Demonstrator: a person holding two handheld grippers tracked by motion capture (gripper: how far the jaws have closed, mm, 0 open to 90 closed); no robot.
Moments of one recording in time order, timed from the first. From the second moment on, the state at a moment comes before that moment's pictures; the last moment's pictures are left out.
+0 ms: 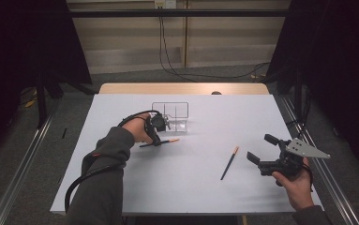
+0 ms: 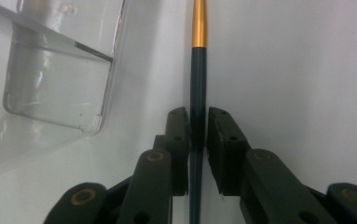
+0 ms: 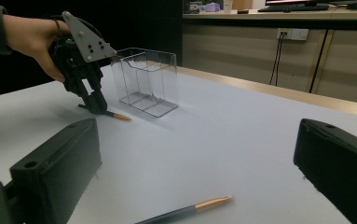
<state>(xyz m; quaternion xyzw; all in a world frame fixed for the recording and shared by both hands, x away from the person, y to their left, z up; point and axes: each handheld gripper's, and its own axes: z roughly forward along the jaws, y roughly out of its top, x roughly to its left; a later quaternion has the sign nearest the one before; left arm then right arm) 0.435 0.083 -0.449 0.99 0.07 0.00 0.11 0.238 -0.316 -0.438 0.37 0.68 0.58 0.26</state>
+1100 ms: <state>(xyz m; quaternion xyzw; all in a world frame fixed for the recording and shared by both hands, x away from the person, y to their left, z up) 0.430 0.076 -0.448 0.99 0.08 0.02 0.09 0.239 -0.317 -0.437 0.37 0.67 0.58 0.27</state>
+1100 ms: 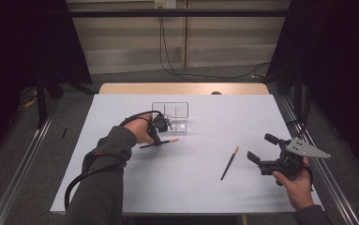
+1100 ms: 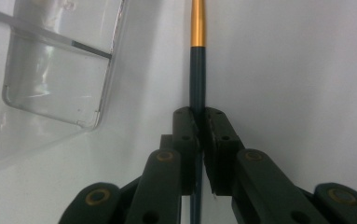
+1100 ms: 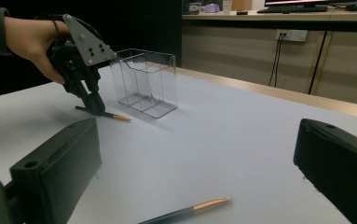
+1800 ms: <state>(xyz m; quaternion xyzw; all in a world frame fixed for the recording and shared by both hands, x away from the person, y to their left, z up) 0.428 0.071 -0.429 0.98 0.12 0.00 0.15 0.237 -0.319 -0.437 0.37 0.68 0.58 0.27</state>
